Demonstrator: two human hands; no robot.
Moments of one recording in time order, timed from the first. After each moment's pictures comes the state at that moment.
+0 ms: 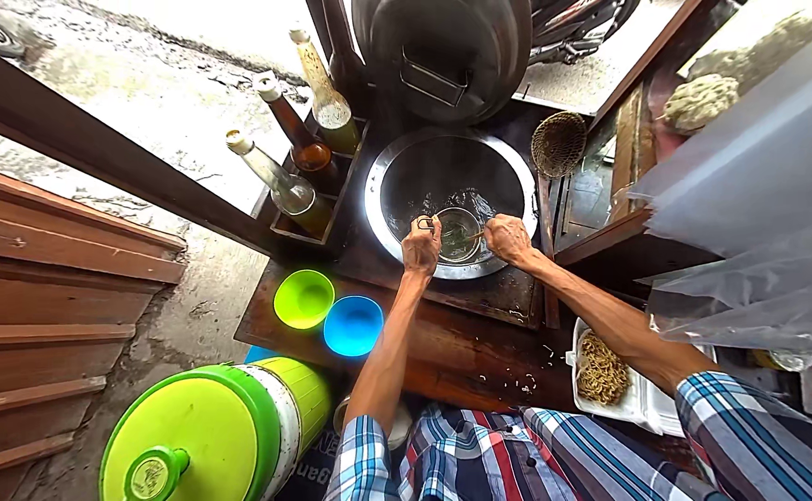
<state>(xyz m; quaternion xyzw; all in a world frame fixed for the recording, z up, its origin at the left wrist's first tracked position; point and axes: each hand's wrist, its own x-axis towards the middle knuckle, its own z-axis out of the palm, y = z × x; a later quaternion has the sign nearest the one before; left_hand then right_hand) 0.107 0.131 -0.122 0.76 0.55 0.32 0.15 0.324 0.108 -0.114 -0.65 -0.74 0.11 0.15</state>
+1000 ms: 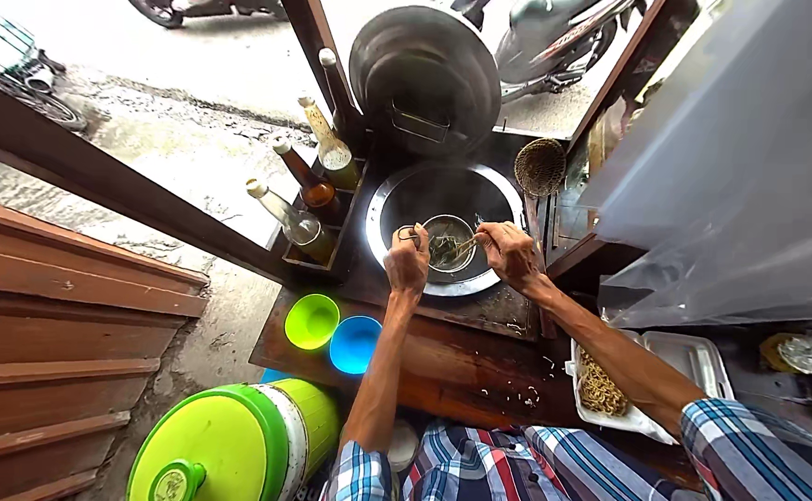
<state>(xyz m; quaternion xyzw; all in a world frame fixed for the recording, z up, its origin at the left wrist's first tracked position) 0.103 0.127 -0.045 0.73 0.57 0.36 0.10 0.312 0.099 -0.069 -0.56 -0.74 -0.02 0.37</state>
